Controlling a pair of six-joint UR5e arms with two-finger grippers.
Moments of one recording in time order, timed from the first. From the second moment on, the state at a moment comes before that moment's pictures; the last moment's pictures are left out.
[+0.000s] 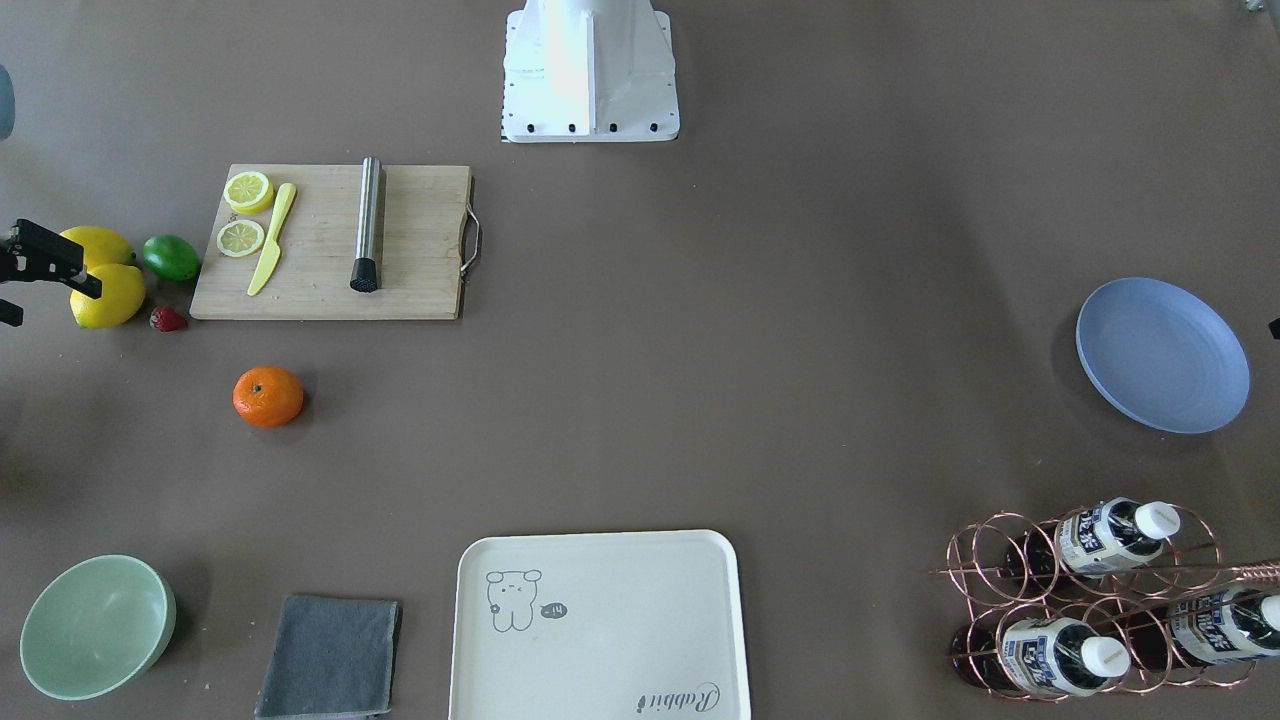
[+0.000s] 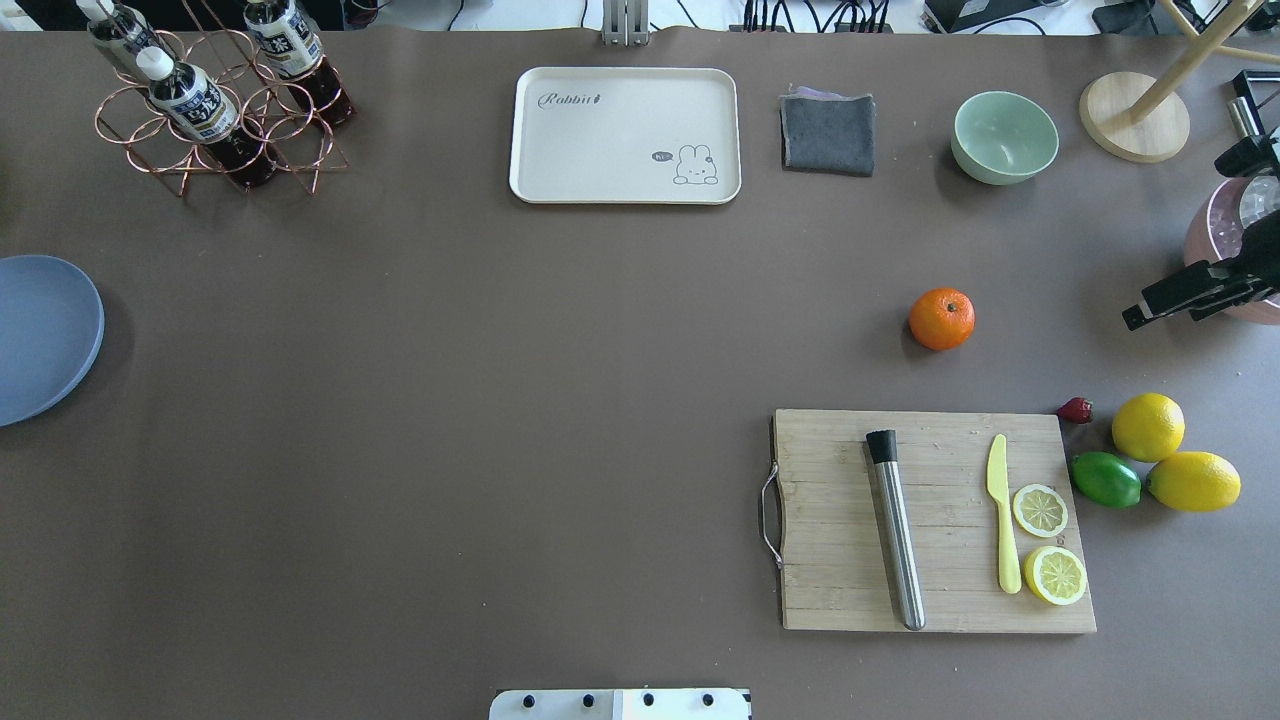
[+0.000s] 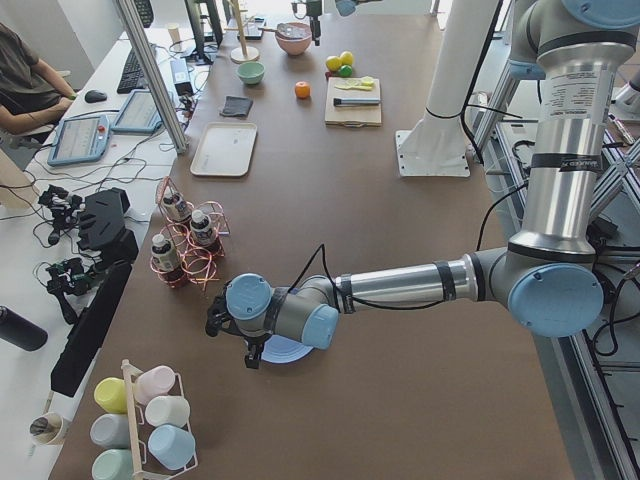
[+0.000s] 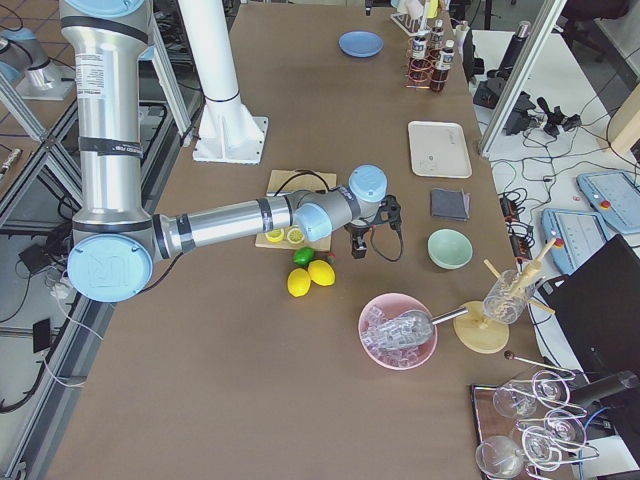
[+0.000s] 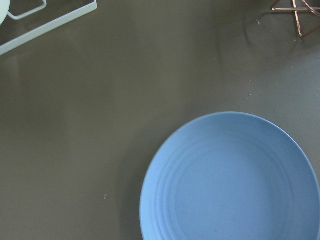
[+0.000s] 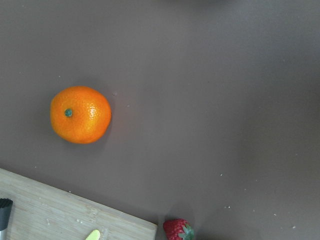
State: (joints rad) left arm -1.44 -1.65 -1.28 -2.05 -2.41 -0.14; right arm 1.17 -1.58 1.79 -1.27 2.47 0.43
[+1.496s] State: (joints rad) left arm -1.31 -1.72 -1.06 -2.22 -2.36 -0.17; right arm 1.06 -1.52 1.78 -1.27 2.36 0.53
